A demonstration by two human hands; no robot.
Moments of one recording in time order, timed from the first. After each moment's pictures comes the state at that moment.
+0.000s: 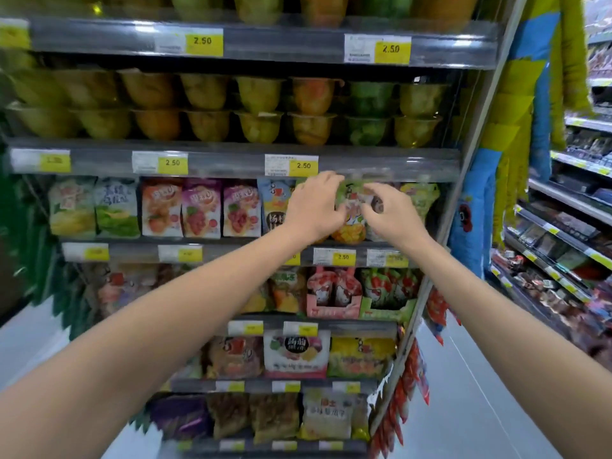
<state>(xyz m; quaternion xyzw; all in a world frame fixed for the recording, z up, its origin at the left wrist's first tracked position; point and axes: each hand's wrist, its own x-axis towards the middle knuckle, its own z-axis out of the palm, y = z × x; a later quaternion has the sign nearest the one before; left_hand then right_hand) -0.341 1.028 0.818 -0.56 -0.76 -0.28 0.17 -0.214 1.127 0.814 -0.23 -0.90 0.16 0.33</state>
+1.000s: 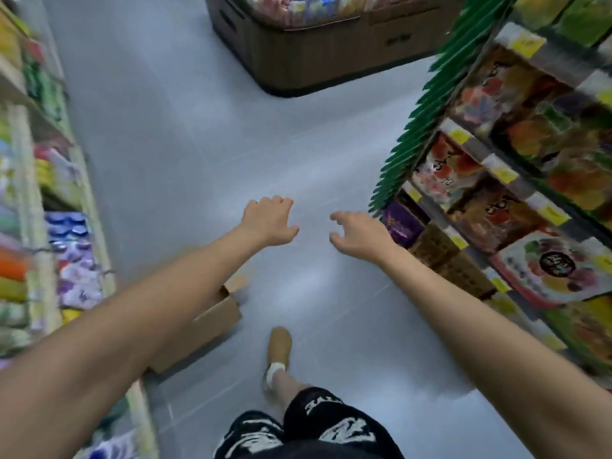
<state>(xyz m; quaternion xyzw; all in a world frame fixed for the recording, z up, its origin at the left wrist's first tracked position) -0.197 0.392 0.572 0.00 -0.99 -0.04 -0.14 -0.221 0.586 0.577 0.23 -0.96 0.10 -0.16</state>
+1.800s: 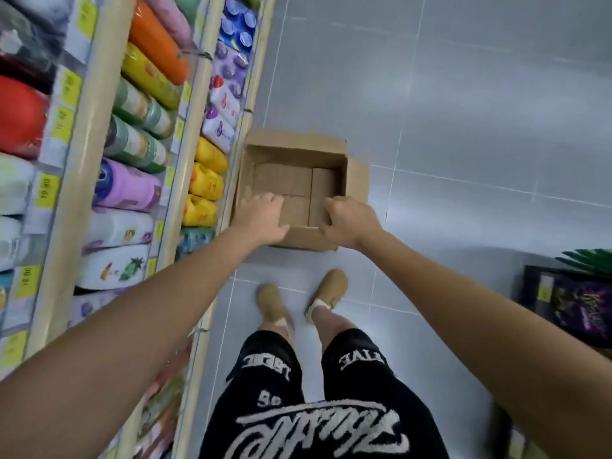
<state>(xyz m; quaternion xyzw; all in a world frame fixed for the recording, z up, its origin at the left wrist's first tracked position) -0.051 0.081 0.365 0.35 -0.87 -0.17 -0.31 -0.198 0.189 0.375 0.54 -0.76 -0.02 -0.36</state>
